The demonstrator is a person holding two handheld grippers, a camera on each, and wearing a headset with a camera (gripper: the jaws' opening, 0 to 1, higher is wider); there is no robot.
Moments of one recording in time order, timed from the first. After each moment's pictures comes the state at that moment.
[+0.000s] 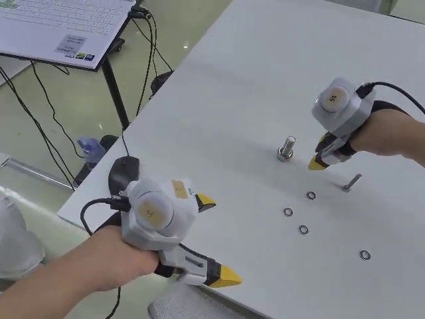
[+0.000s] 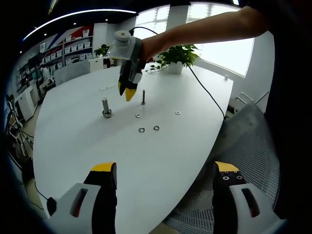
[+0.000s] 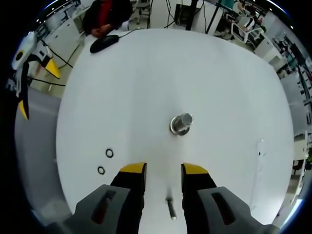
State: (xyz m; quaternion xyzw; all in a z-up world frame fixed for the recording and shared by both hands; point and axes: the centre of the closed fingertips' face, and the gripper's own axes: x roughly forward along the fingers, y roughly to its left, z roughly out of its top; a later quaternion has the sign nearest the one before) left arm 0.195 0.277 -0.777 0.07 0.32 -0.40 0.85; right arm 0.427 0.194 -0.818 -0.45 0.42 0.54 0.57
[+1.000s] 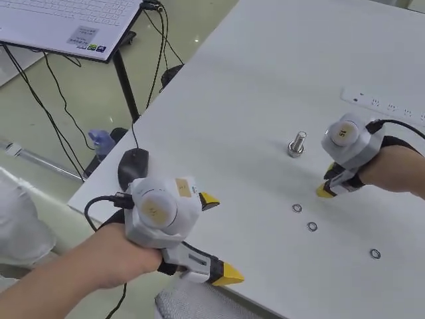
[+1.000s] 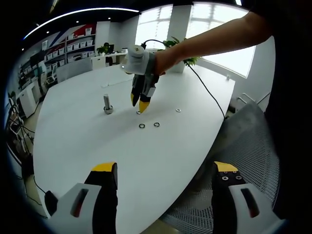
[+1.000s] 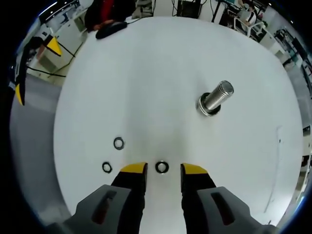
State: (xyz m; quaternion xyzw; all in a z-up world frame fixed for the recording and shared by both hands) left arm 0.187 0.284 -0.783 0.06 0.33 -0.39 0.86; right arm 0.388 0.179 -0.864 -0.44 0.44 0.55 0.56
